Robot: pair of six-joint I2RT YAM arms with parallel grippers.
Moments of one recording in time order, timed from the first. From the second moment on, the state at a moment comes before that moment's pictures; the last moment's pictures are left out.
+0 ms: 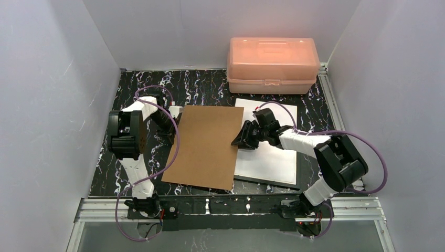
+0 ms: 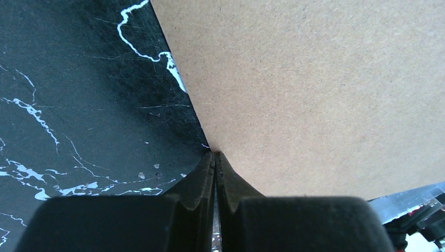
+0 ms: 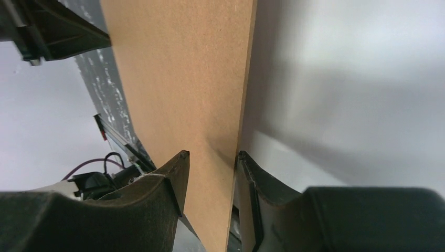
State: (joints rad) left arm -0.04 1.96 1.31 -0.98 0.33 0.37; right arm 0.60 1.58 0.77 -0.01 -0.43 0.94
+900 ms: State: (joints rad) left arm -0.04 1.95 1.32 -1.00 0.35 0.38; right arm 0.72 1.47 0.84 0.08 -0.38 1.10
